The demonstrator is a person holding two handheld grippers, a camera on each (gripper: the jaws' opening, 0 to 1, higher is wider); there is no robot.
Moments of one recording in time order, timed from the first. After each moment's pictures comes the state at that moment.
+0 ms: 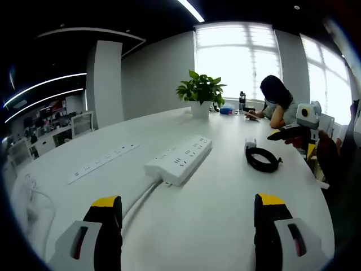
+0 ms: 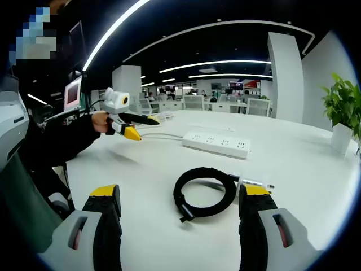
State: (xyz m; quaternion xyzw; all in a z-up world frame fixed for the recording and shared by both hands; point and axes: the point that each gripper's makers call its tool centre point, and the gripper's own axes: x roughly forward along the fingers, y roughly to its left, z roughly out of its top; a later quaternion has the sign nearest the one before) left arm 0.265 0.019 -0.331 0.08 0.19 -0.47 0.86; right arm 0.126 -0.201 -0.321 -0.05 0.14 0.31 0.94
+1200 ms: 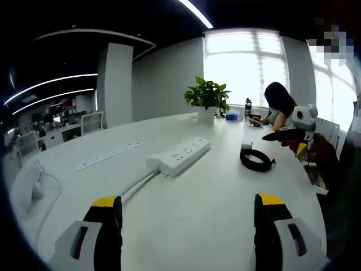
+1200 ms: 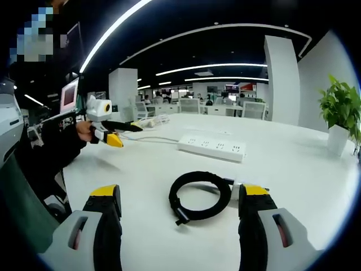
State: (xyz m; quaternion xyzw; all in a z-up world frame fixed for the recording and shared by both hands) left arm 0.231 0.045 -0.335 0.05 0.18 -0.44 0.88; right arm 0.128 -0.200 -0.318 -0.04 0.13 0.29 0.95
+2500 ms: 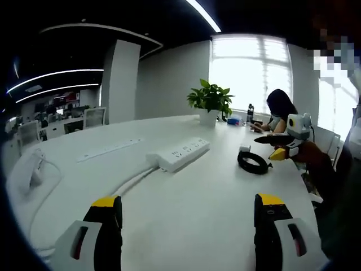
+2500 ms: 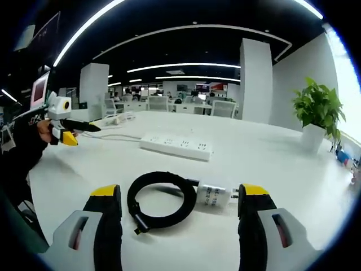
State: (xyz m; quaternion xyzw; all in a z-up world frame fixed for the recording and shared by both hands) left arm 0.222 0.049 -0.334 0.02 0.18 -0.43 0.88; right arm 0.167 -0.238 -0.326 -0.07 0.13 0.17 0.98
